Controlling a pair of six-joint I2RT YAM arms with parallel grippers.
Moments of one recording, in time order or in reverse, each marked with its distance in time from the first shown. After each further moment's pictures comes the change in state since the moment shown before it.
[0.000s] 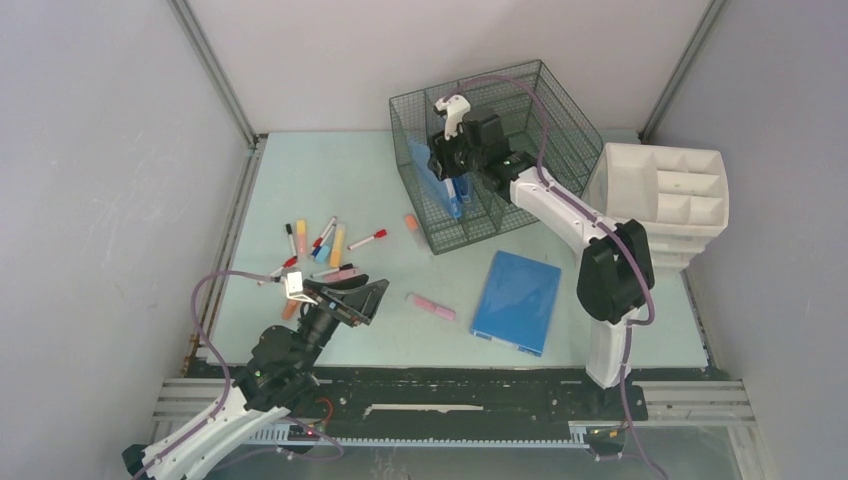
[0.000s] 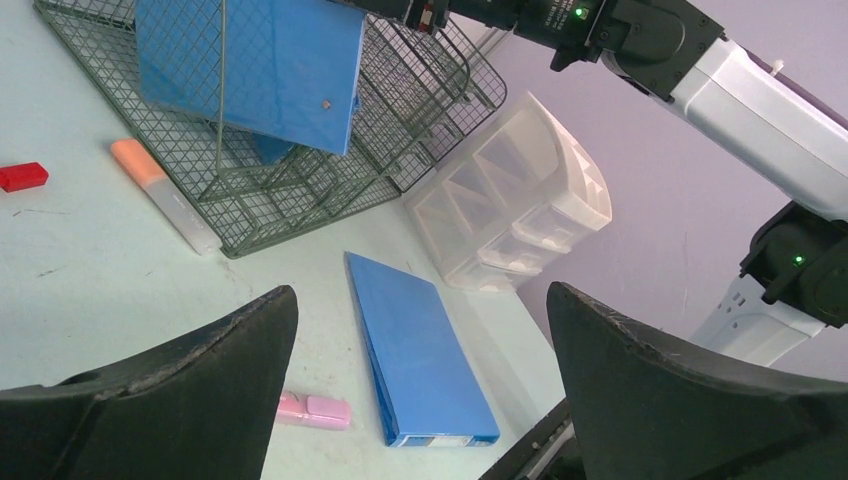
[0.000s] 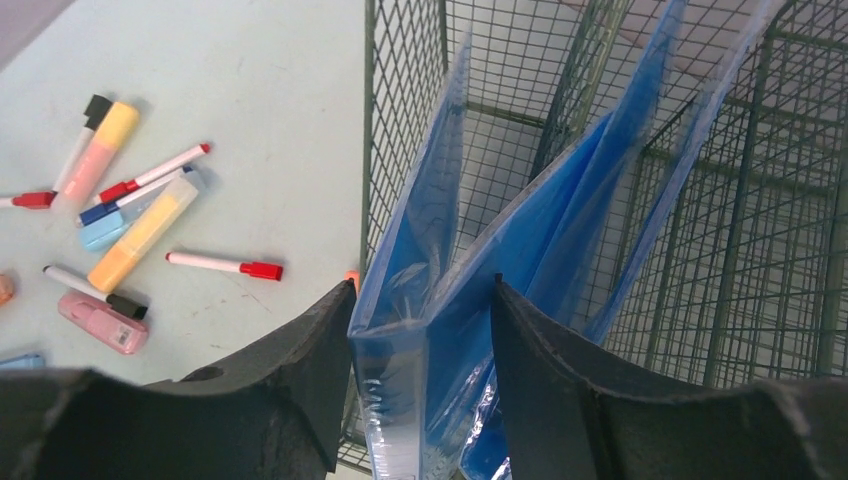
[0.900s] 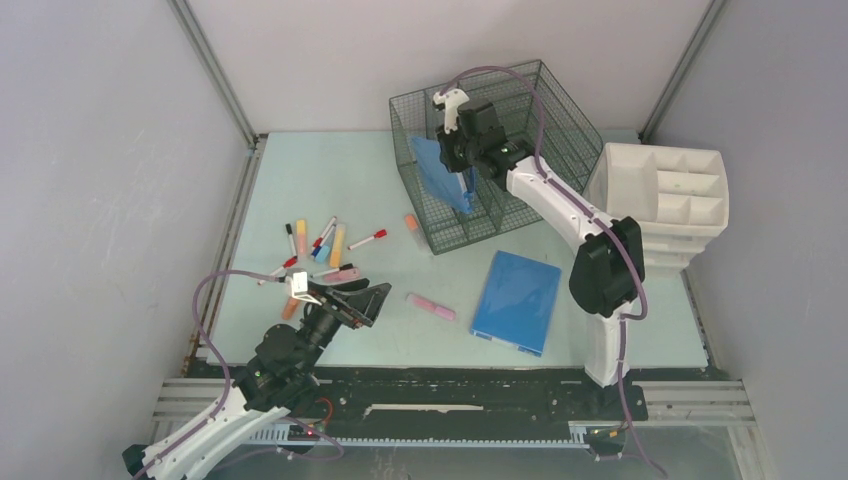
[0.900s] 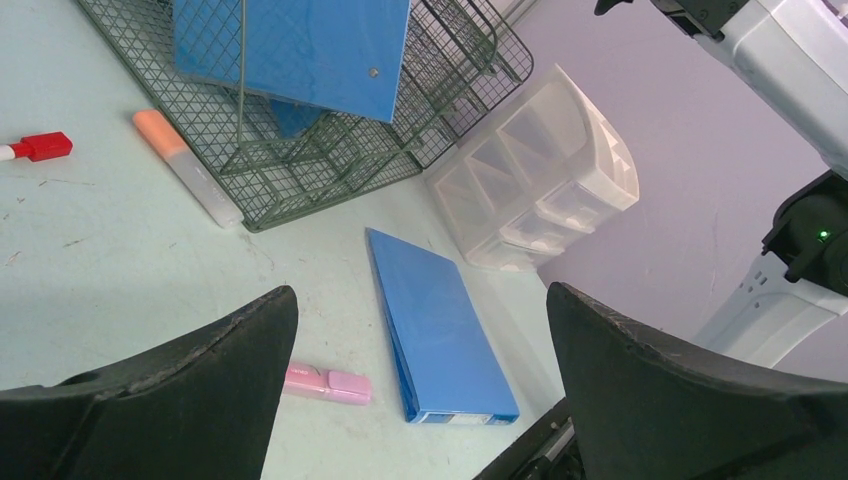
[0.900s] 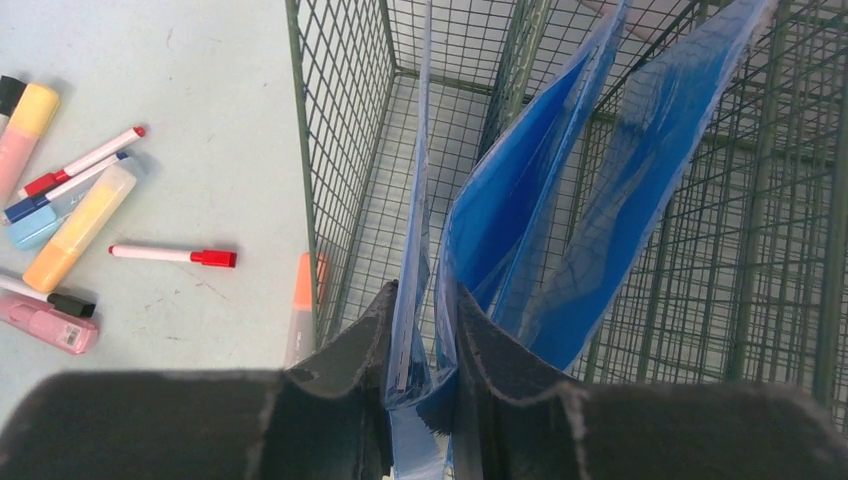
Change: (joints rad) left arm 0.000 -0.004 0.000 -0.068 0.004 0.000; right arm 0.000 0.078 0.179 -0.201 0.106 -0.028
